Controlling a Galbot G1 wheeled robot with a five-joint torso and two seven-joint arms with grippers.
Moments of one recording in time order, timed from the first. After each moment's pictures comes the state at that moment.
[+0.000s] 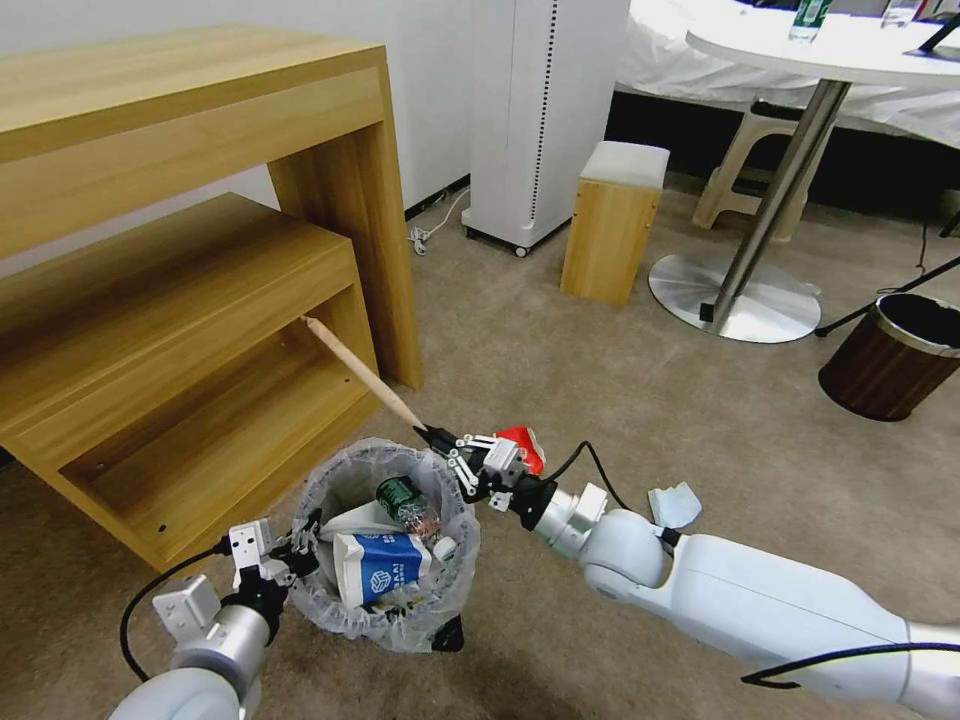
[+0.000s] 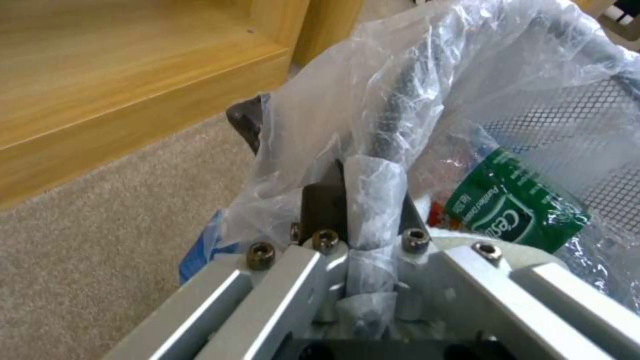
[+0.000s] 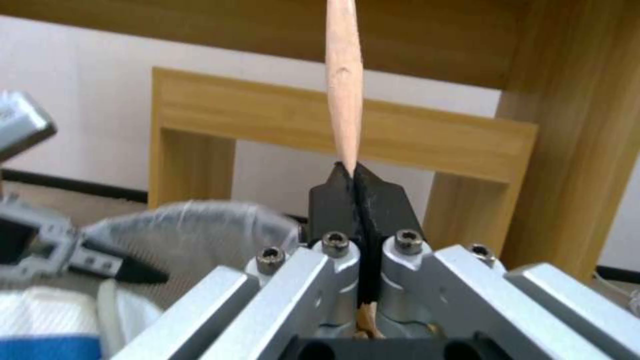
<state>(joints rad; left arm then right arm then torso) 1.71 -1.21 -0.60 -2.26 -0.75 0.36 -0.23 -0.42 0.85 -0.82 1.71 0.61 0.52 0.05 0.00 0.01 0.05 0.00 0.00</state>
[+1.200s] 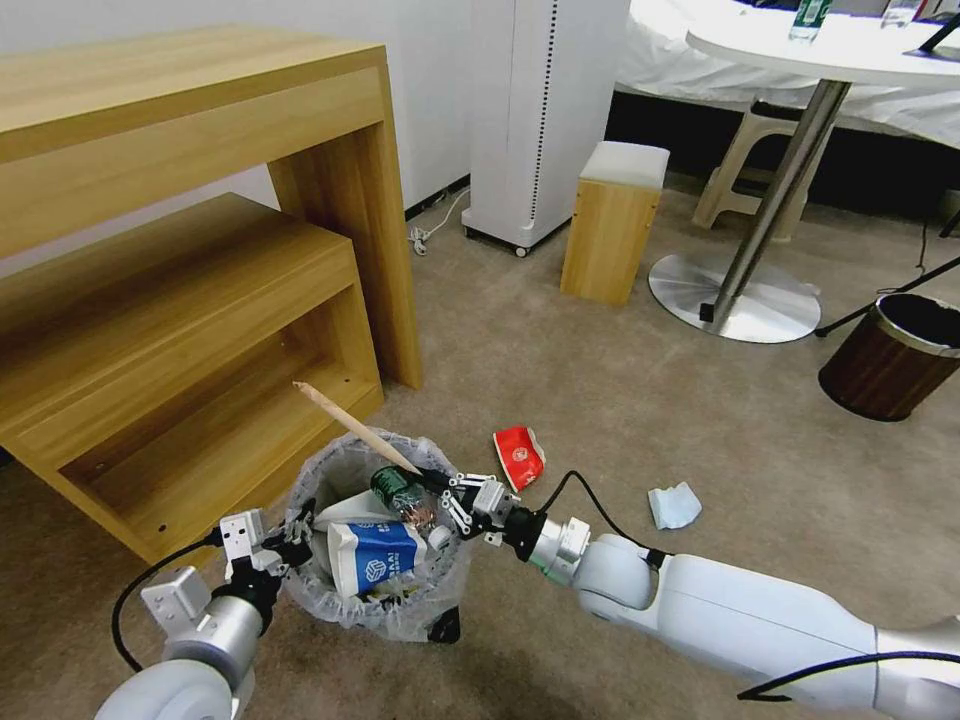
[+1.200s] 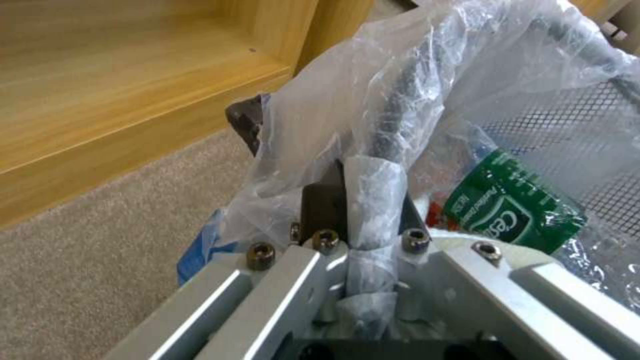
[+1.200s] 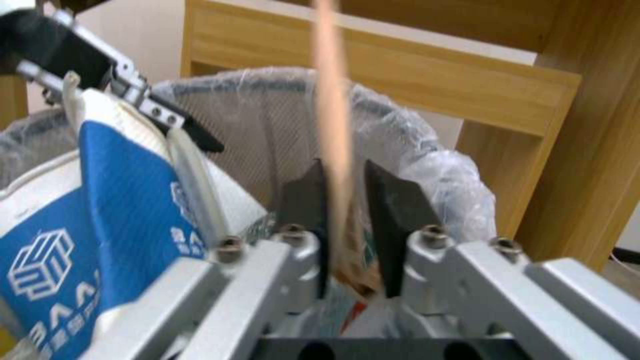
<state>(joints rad) 1.69 -1.19 -0.62 -2.27 -0.78 0.36 -0.24 -0.47 0.85 -0.87 1.63 0.52 0.57 0.04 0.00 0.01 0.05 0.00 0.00</state>
